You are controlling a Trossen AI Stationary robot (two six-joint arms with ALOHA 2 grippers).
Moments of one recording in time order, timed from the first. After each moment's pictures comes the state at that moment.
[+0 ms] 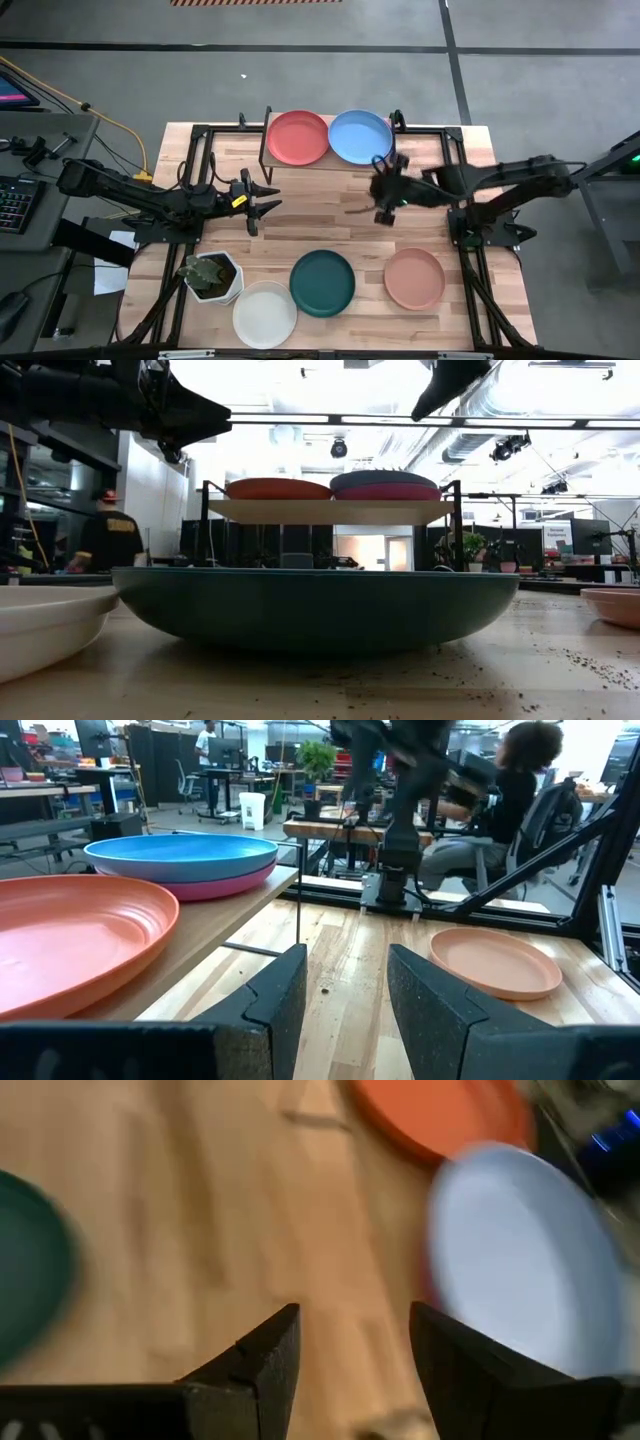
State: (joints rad) left arm -0.12 0.90 0.24 0.67 -0.34 -0.05; right arm 0.14 1.28 1.21 -0.79 0.50 0.08
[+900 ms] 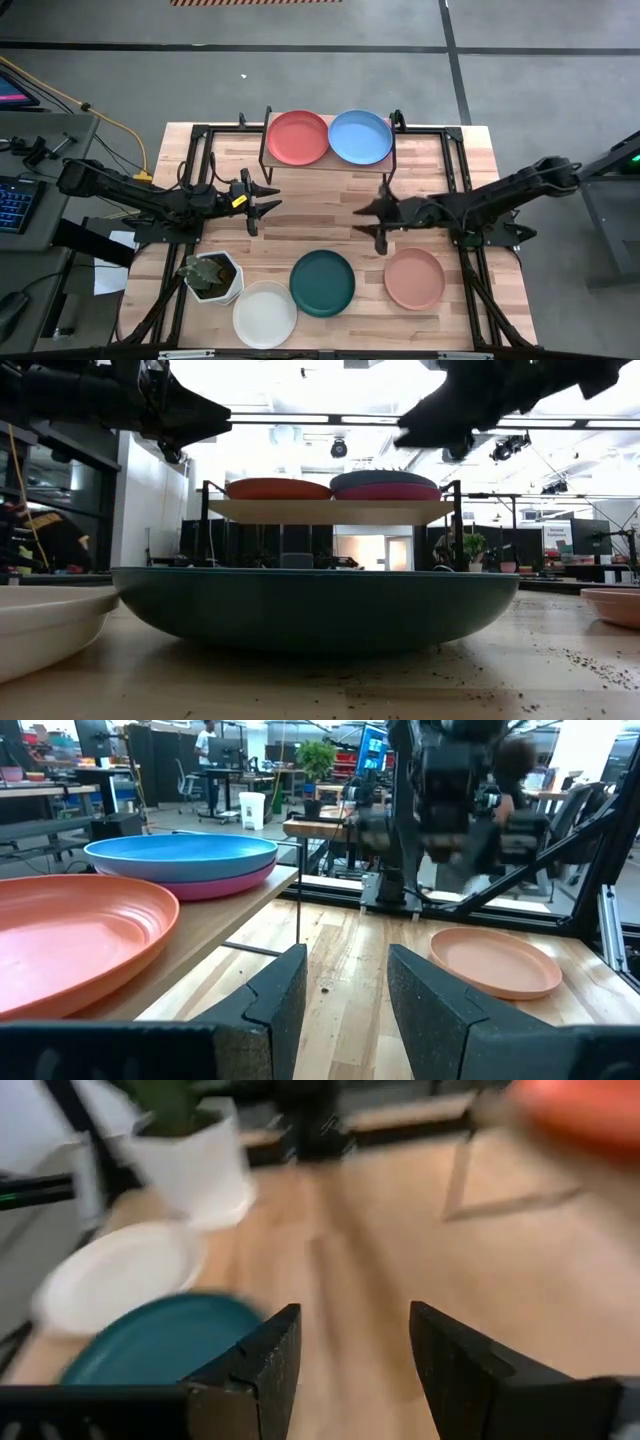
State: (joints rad) left arm -0.12 0.90 0.24 0.67 -0.34 -0.05; right arm 0.22 1.21 0.61 0.22 0.25 0.24
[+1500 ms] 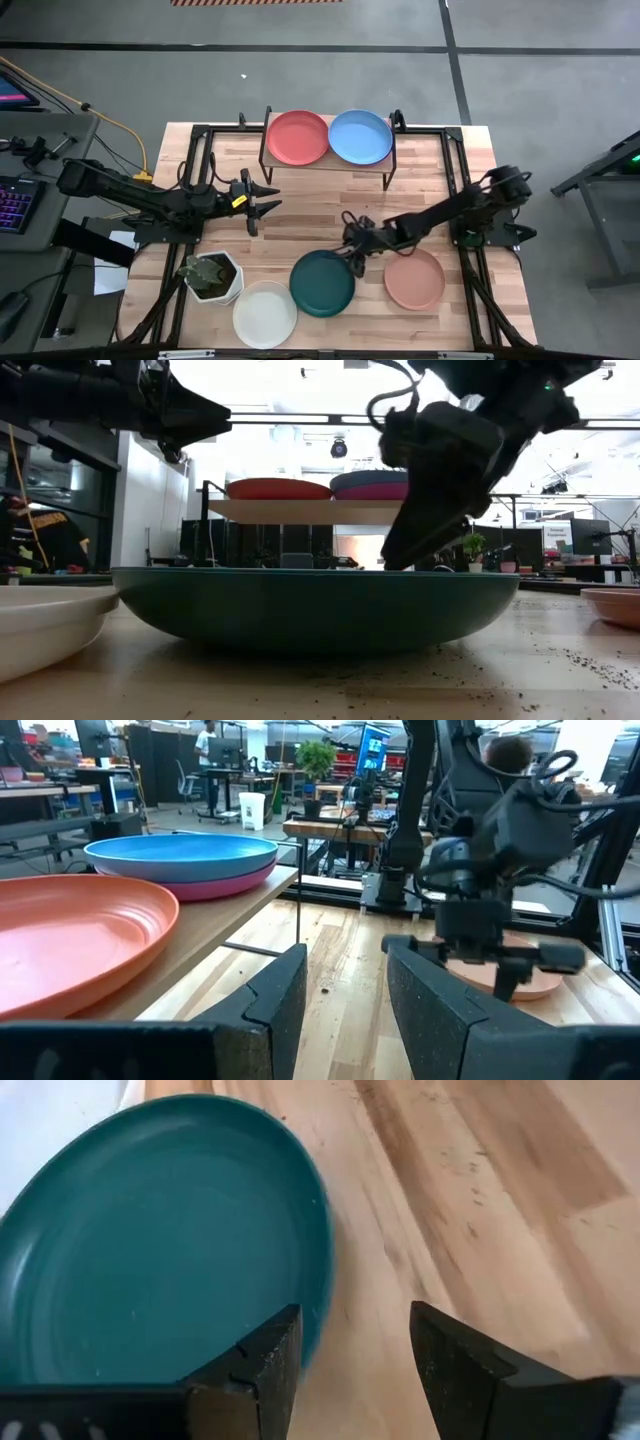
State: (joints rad) left arm -0.12 0.90 0.24 0.67 -0.34 -0.05; right arm 0.28 1.70 0.84 0.02 0.15 0.58
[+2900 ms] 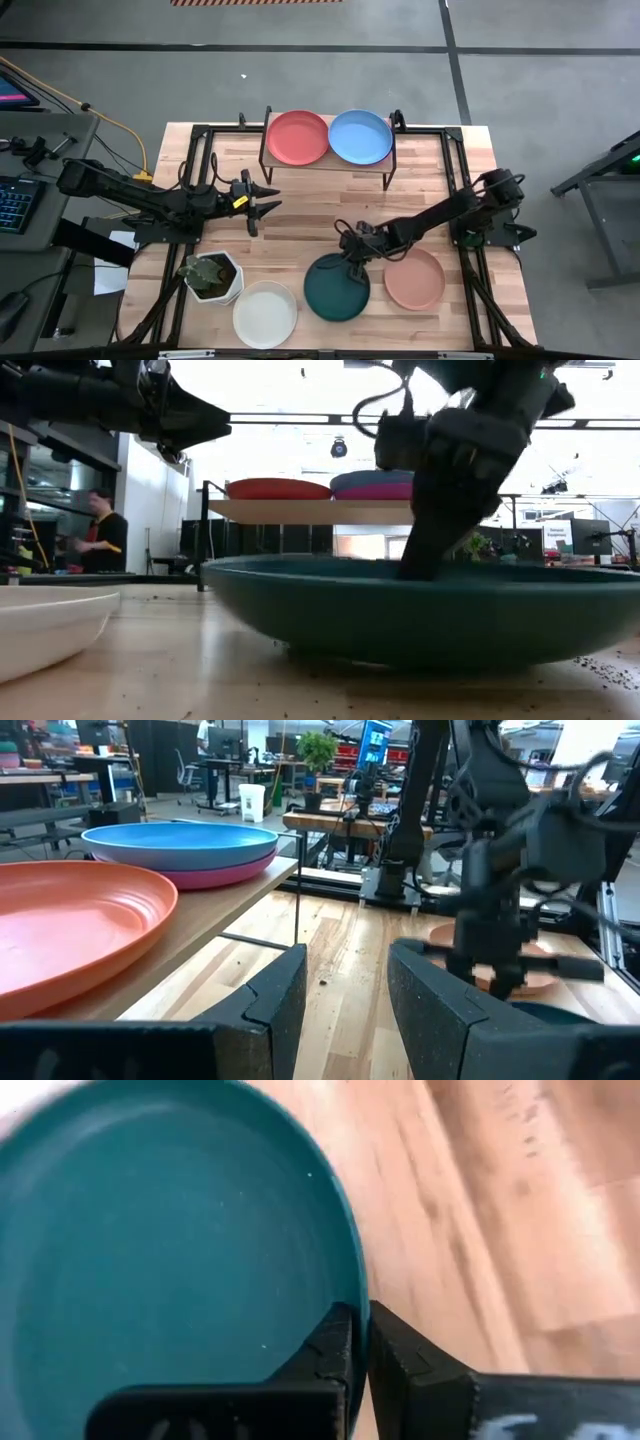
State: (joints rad) left arm -0.12 0.90 0.24 0.65 -0.34 -0.07; right arm 0.30 1.77 0.95 -0.16 0.11 0.54
